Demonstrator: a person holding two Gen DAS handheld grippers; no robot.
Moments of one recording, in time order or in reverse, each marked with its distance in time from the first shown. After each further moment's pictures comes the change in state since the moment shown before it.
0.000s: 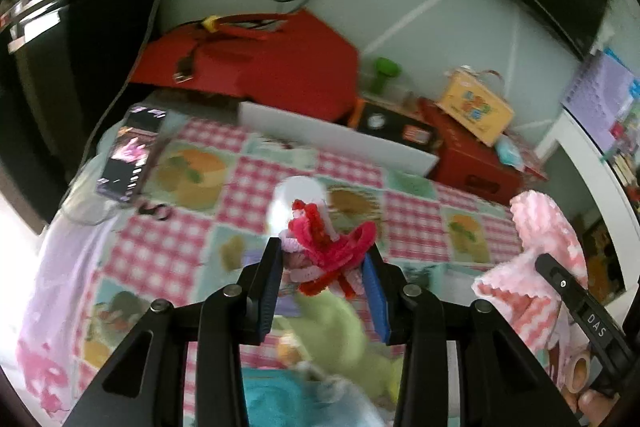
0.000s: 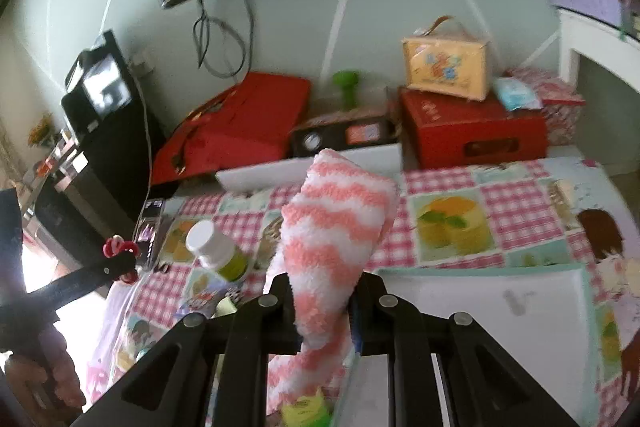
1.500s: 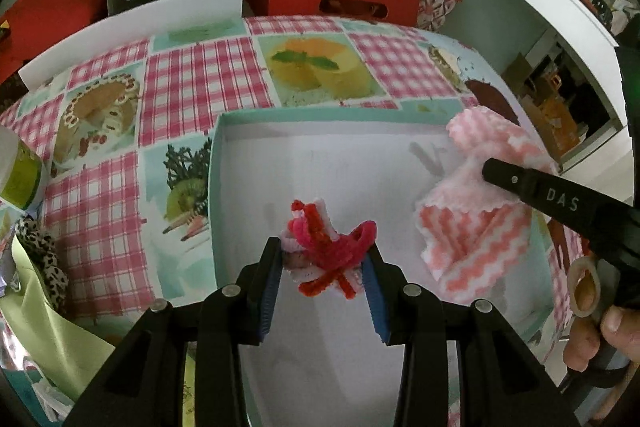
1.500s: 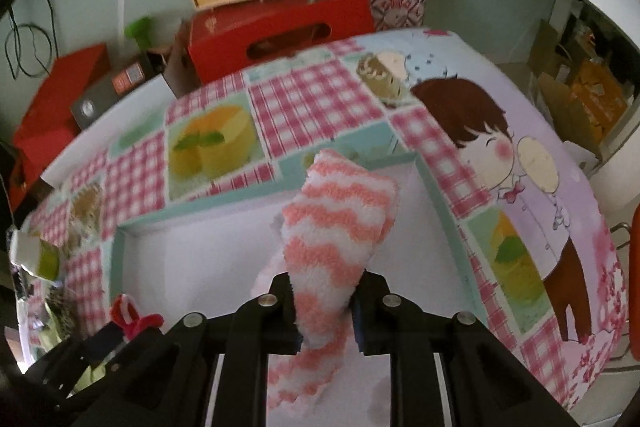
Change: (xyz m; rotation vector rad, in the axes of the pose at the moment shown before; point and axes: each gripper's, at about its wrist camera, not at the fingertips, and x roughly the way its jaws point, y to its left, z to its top) left arm 0.142 -0.192 -0.119 0.374 0.381 -0.194; right arm 0.047 -0.190 -0.055 0.278 0.292 -0.422
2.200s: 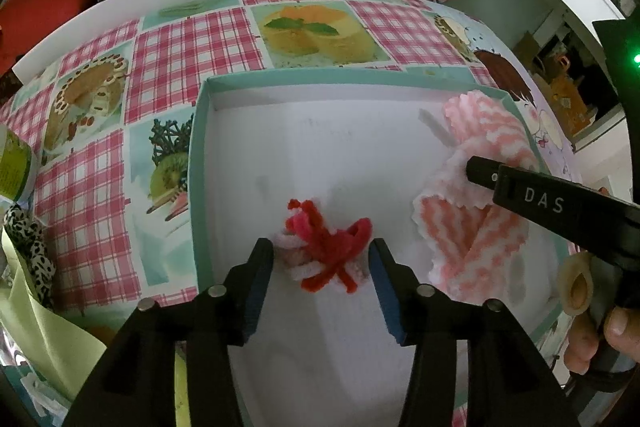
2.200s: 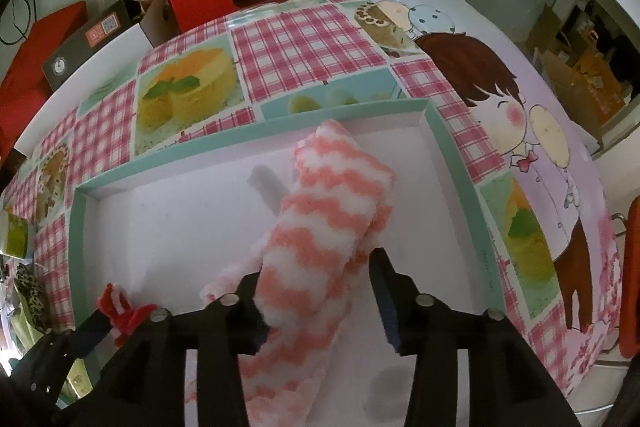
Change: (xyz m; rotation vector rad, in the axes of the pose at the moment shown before) left arm 0.023 -0.008 -0.004 0.026 0.065 0.039; right arm 0.032 0.005 -0.011 -0.034 0.128 -0.073
